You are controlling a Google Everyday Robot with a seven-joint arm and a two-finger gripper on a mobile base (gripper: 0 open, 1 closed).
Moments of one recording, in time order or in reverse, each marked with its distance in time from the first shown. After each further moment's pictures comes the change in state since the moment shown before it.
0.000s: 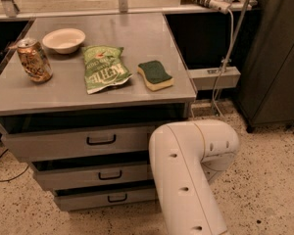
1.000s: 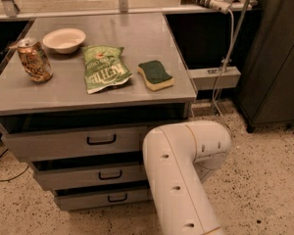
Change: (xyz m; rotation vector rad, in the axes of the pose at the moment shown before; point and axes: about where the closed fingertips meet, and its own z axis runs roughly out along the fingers) arm -0.028 -0.025 0.020 0.078 -0.056 0.002
